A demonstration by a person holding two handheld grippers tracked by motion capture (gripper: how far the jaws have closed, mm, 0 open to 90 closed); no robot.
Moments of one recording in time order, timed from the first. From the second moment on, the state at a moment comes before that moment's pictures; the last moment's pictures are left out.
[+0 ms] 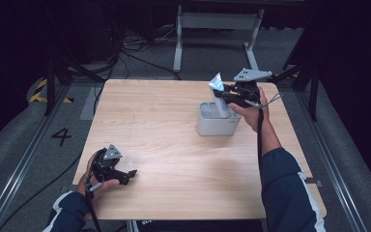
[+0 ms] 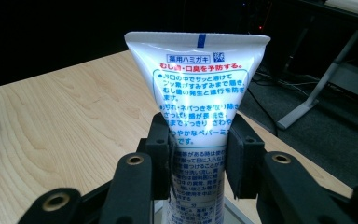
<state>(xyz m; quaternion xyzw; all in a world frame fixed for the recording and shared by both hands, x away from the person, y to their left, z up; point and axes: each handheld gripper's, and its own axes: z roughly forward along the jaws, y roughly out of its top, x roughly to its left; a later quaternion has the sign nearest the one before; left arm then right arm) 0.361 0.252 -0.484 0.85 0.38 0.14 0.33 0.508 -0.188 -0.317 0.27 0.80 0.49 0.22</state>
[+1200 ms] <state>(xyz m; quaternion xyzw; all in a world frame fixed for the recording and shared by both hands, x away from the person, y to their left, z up) 0.361 0.252 -0.484 0.85 0.38 0.14 0.33 0.513 -0.198 -0.363 0.28 0.83 0.44 0.20</state>
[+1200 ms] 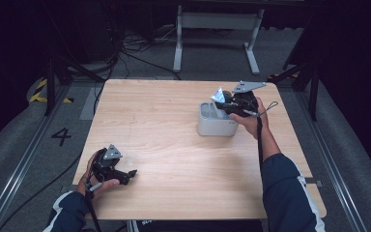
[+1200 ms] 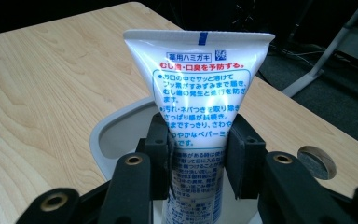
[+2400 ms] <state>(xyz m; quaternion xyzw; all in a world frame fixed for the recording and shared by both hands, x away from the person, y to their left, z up) 0.362 0.253 -0.483 0.85 0.38 0.14 0.32 0.508 -0.206 -0.372 0.28 0.84 0.42 0.19</state>
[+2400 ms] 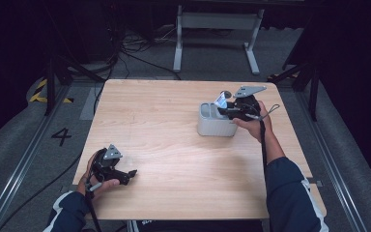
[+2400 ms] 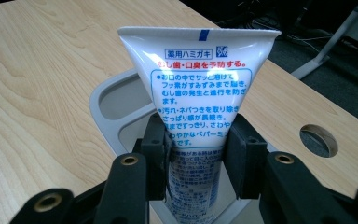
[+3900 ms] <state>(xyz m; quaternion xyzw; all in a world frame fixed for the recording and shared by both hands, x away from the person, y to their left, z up) 0.361 0.252 -0.483 0.85 0.38 0.14 0.33 0.457 -0.233 -0.351 0.27 0.85 0.40 0.21</state>
